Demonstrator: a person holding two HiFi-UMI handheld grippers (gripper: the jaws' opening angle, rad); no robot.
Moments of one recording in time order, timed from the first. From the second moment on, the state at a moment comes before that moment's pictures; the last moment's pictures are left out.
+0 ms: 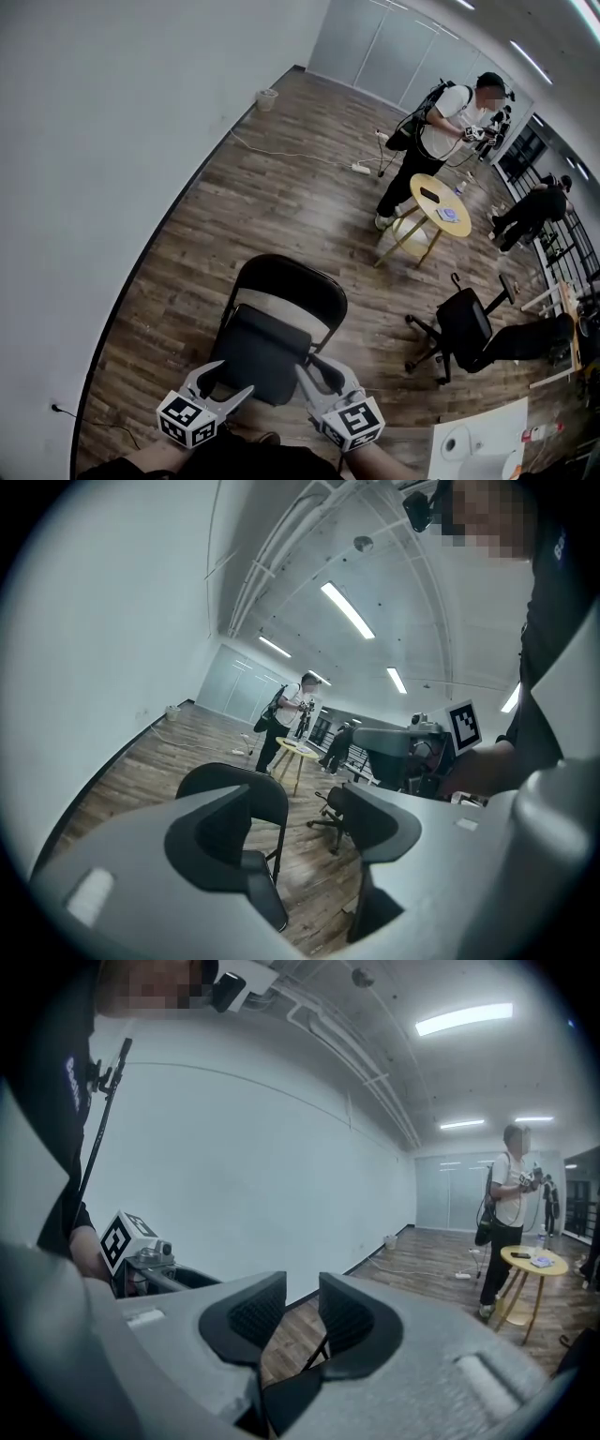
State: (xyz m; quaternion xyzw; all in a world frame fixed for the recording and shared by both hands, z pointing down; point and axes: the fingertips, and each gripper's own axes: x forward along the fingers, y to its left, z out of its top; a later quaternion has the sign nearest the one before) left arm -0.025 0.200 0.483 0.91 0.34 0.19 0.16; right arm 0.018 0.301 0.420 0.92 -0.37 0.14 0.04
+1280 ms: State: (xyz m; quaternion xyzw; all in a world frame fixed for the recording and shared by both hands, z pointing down) left arm 0.026 0.191 0.593 0.94 0.04 0.23 0.26; right arm 0.179 0.347 0.511 0.83 -0.52 0.19 0.09
